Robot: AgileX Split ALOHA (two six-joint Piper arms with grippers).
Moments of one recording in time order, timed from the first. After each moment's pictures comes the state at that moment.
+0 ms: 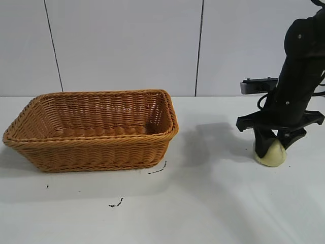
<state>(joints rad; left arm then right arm) -0.06 -0.01 -0.50 -0.09 1.07 0.12 0.11 2.12 -1.33 0.02 0.71 -0.04</state>
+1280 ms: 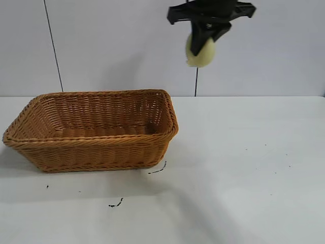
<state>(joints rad) -0.06 -0.01 -0.50 -0.09 1.07 0.12 0.46 2.15 -2.08 0.01 1.11 -0.04</state>
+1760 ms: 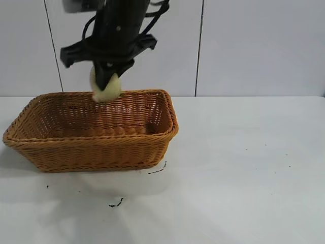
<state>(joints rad) -0.06 -0.01 -0.50 -0.09 1.07 0.12 0.71 2.36 -2.13 0.02 0.91 -0.04</state>
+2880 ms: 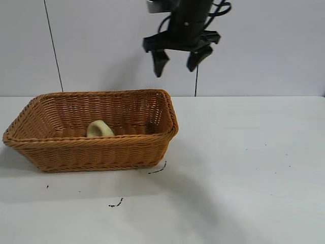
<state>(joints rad) -0.06 -0.01 -0.50 -0.09 1.07 0.12 0.31 2.43 -2.37 -0.01 1.15 0.00</state>
